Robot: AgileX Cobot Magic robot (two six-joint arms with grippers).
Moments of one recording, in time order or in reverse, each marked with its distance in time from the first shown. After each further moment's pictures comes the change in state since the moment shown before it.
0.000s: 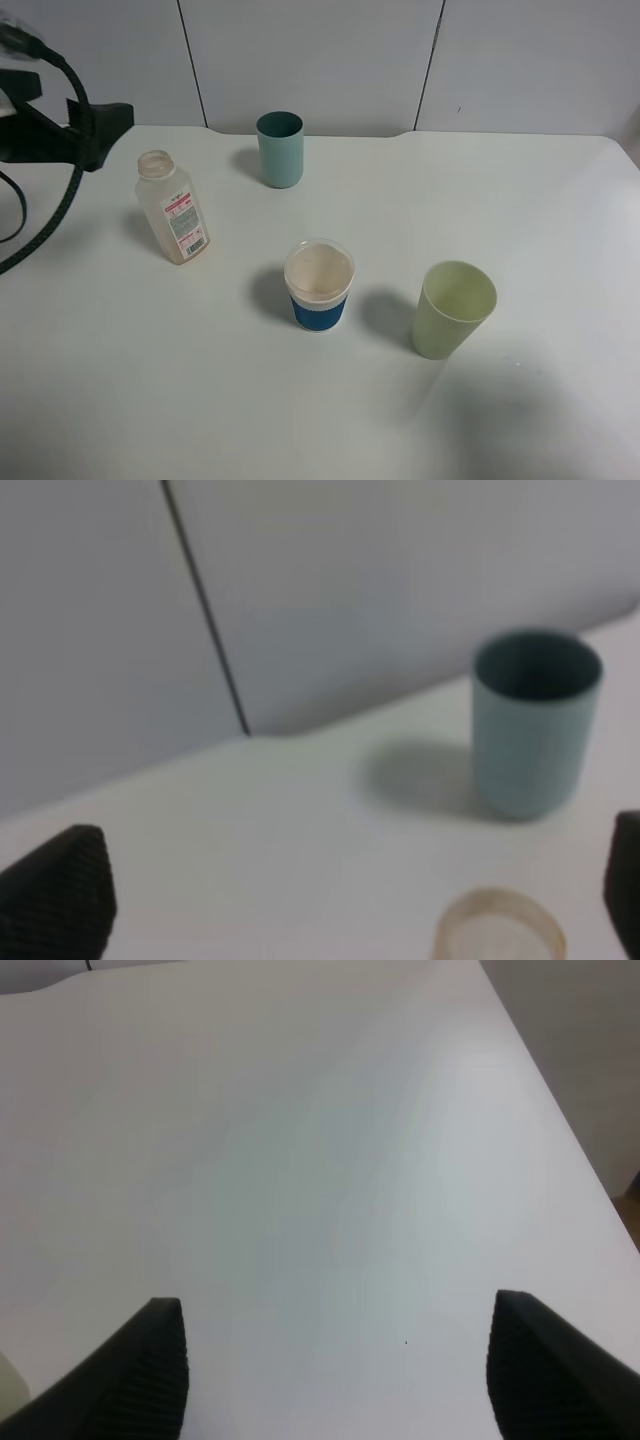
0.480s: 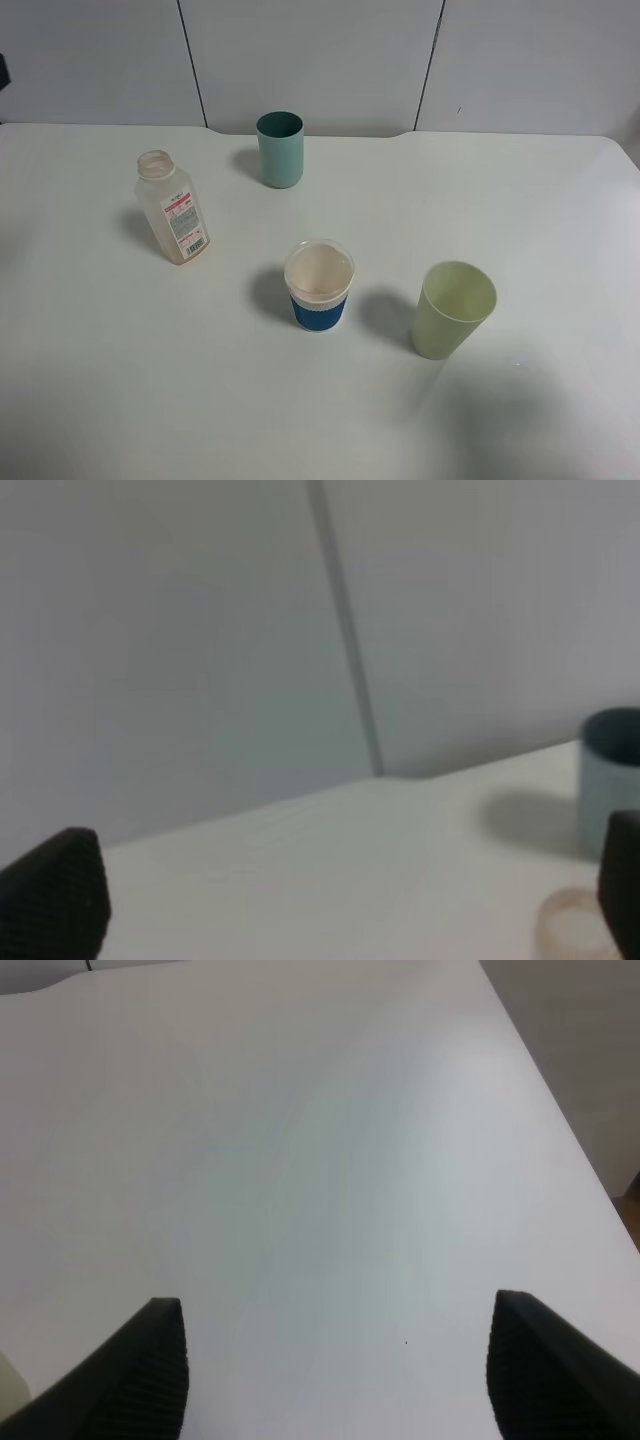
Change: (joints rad) left arm 0.000 -0.482 -0.049 -0.001 0.517 -0.035; right arm 0.000 0.000 0.000 0.000 0.000 0.000
